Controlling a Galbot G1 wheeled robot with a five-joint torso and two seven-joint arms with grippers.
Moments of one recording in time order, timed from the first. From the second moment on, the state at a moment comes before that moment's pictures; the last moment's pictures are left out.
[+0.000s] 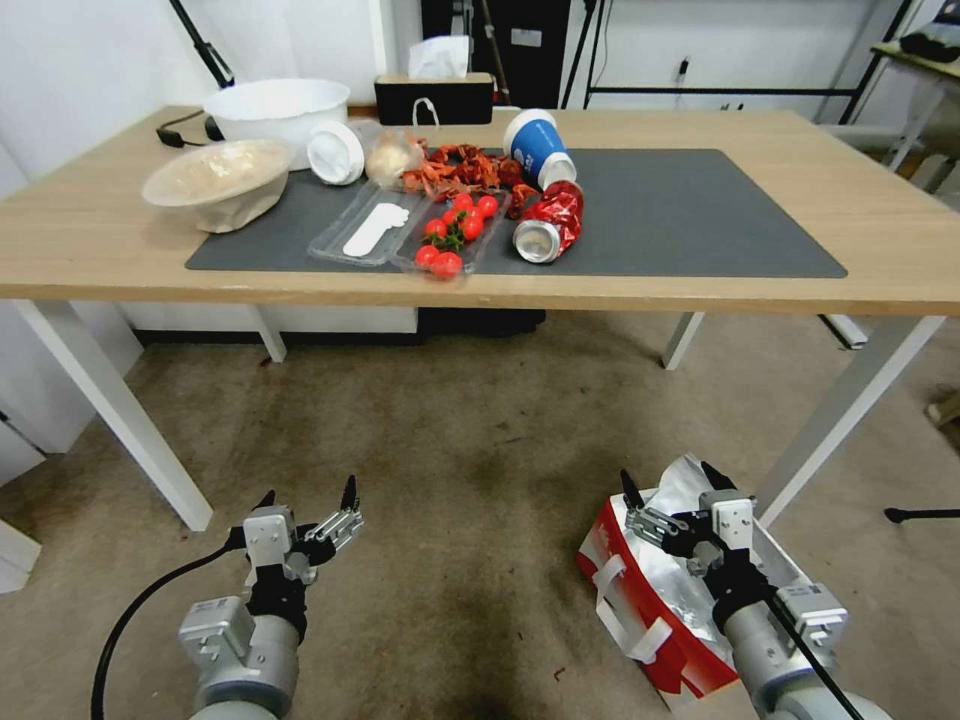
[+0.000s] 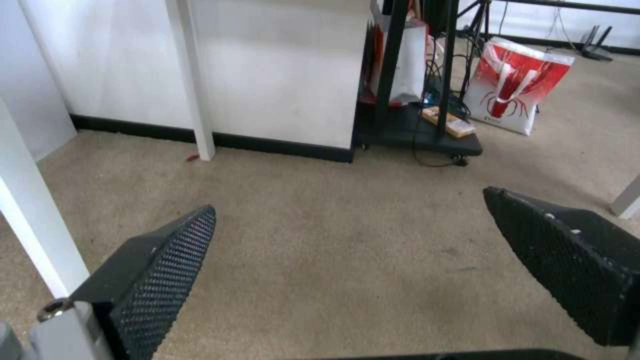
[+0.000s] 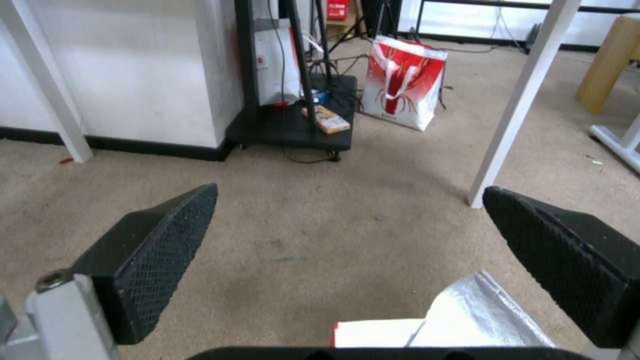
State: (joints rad) left arm 1.85 -1.28 -0.42 -2.37 -0.36 0.16 -0.39; right arm -1.82 1.49 0.63 2.37 0.06 -0.25 -0.14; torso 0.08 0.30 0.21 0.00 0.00
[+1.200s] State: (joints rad) left arm 1.85 -1.28 -0.42 -2.37 -0.37 0.17 -0.39; right arm -1.83 1.49 0.64 2.37 0.06 -0.24 -0.14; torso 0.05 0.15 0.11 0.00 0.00
